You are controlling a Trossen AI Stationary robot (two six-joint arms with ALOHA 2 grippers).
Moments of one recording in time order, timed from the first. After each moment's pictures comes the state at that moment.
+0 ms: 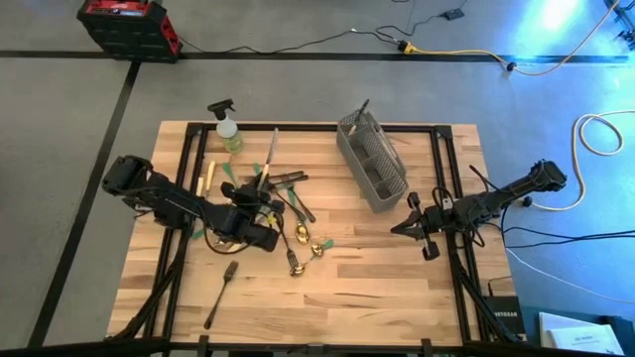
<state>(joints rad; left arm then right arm) -0.30 1.54 0.81 -0.47 -1.57 -1.19 0.43 0.29 0.04 0.17 0.20 0.07</state>
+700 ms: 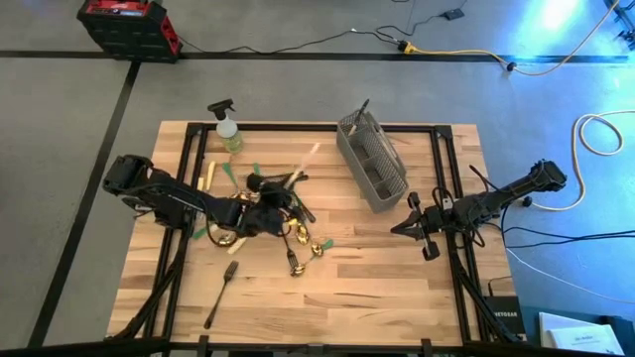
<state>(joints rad) -0.21 1.54 0.81 0.27 -1.14 -0.33 0.43 0.29 0.04 0.18 0.20 0.07</state>
